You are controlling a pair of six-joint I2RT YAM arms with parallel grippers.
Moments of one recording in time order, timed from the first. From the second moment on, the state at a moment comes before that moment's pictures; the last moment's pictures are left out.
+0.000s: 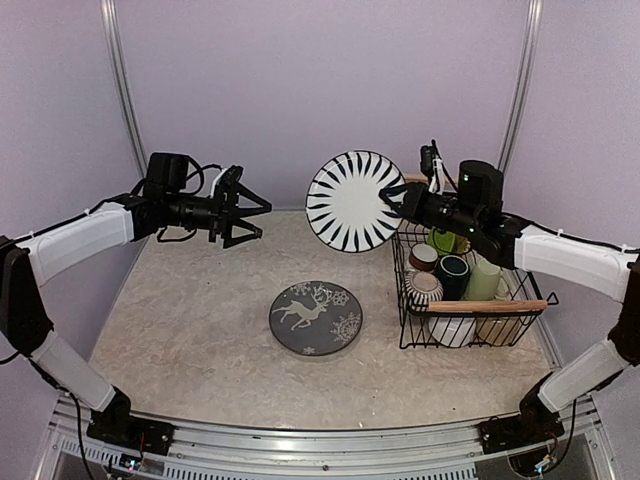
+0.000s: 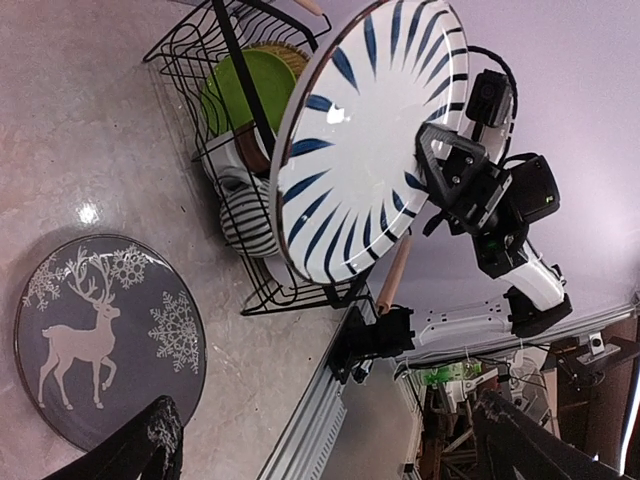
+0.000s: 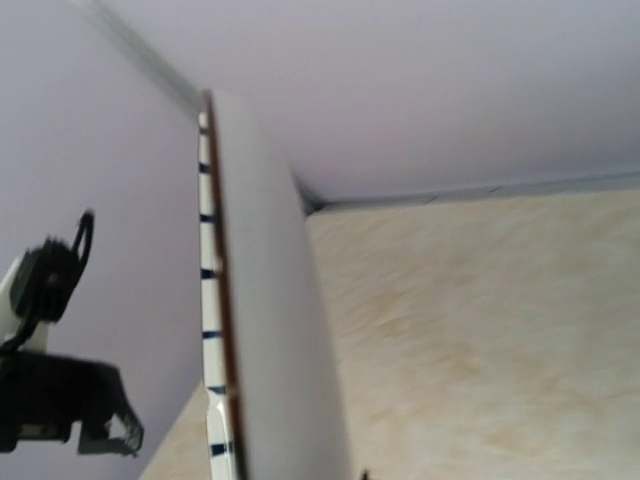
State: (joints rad) left arm -0.38 1.51 1.23 -0.19 0.96 -0.70; right arm 0.55 1.41 1.05 0.26 -0.28 0.66
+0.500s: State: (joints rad) left arm -0.36 1.50 1.22 -0.18 0.95 -0.71; right arm 0.66 1.71 1.19 0.48 -0.42 0.81
